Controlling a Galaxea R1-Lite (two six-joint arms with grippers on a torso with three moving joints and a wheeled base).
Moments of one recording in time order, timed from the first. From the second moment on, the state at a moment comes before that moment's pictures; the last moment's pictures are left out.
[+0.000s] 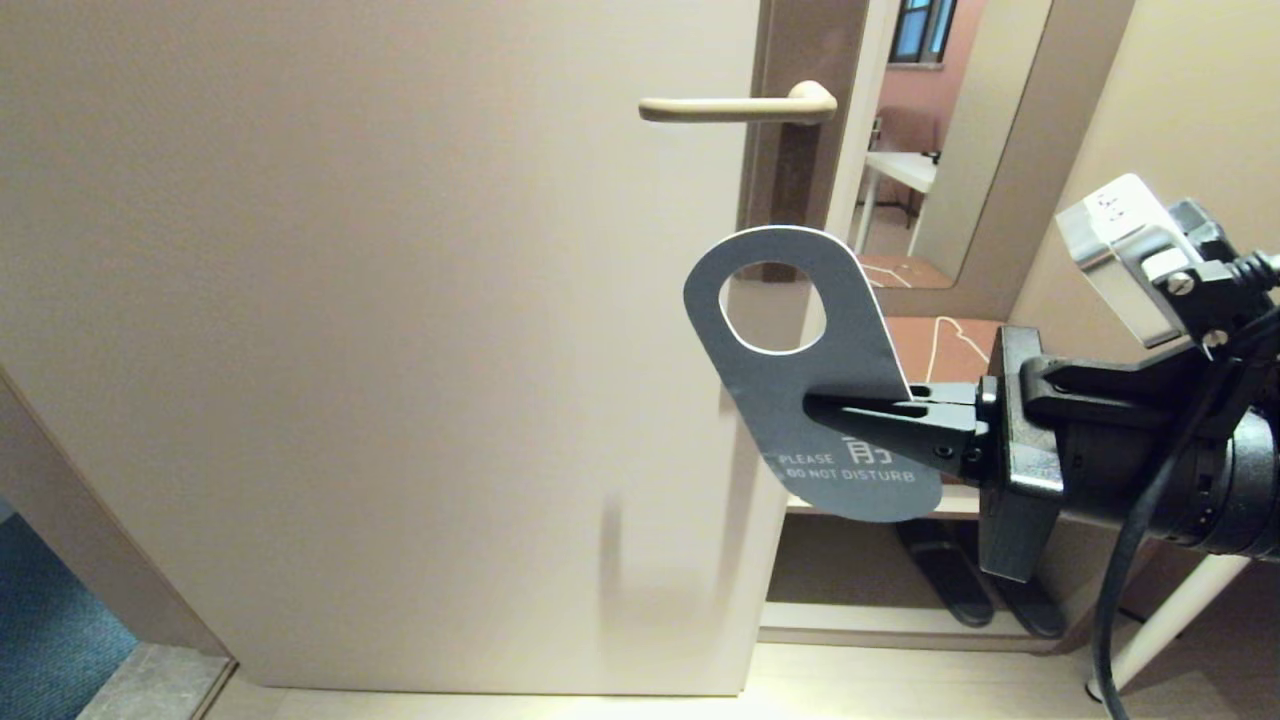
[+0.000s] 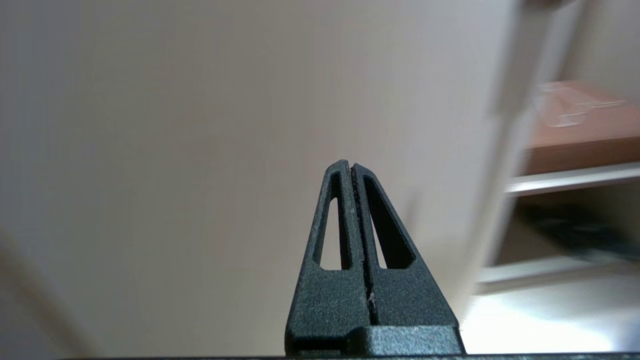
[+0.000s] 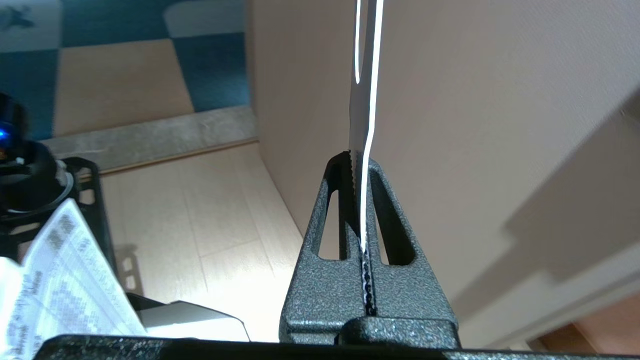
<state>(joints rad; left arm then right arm) -0.05 0.23 -0.37 0.02 -0.14 0.02 0.64 1.37 -0.82 -0.41 0.39 -0.15</state>
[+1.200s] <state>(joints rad) -0.78 1.08 -0.56 -0.57 -0.40 -0.20 0.64 1.40 -0.95 -0.40 0.52 -0.14</state>
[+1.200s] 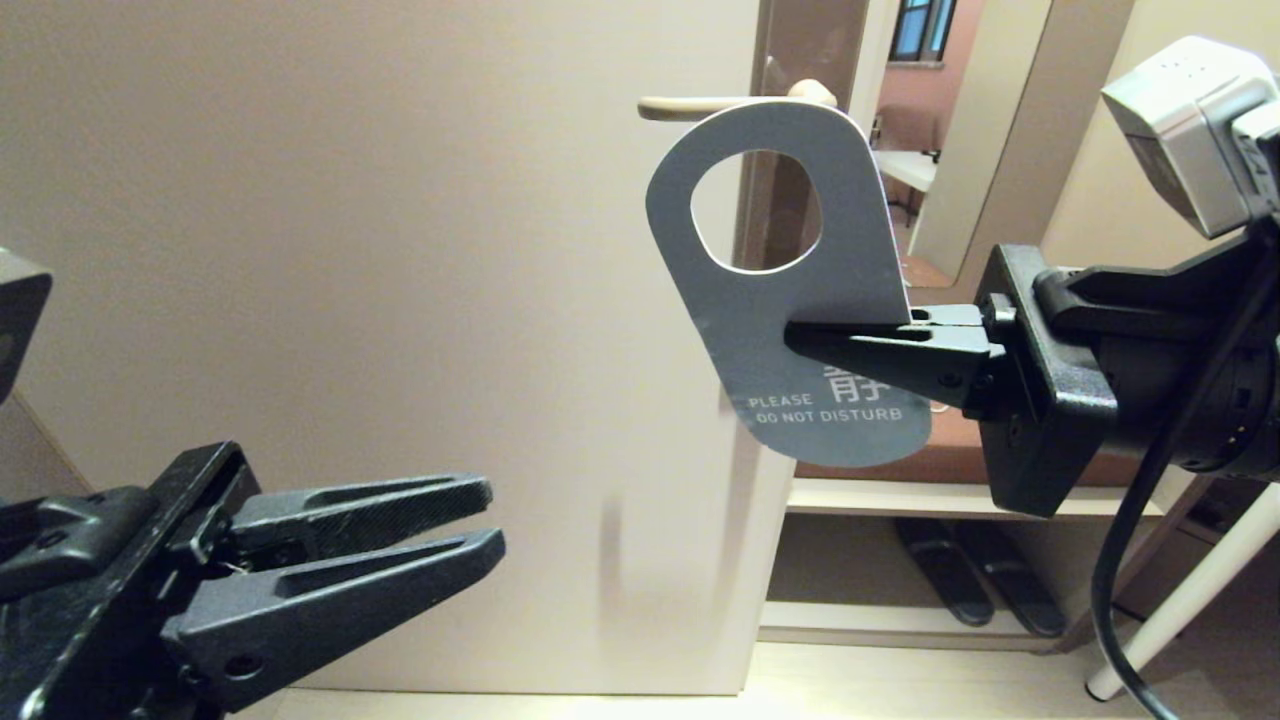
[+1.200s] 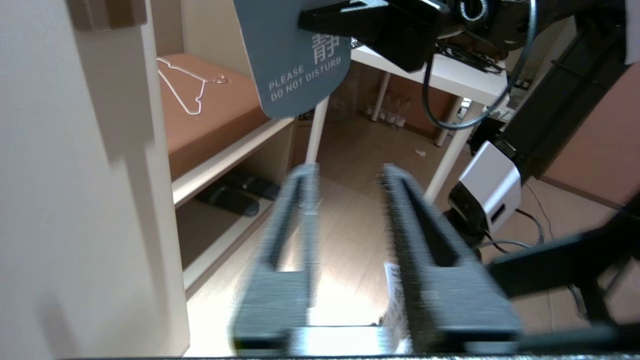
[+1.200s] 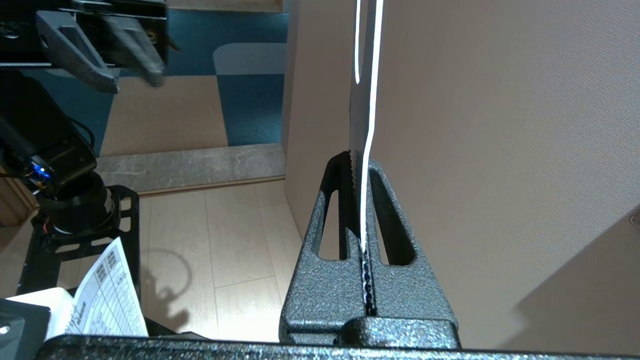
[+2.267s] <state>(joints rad) -0.78 1.29 -0.66 -0.66 -0.47 -0.26 0.64 1.41 -1.00 -0.40 0.74 0.05</state>
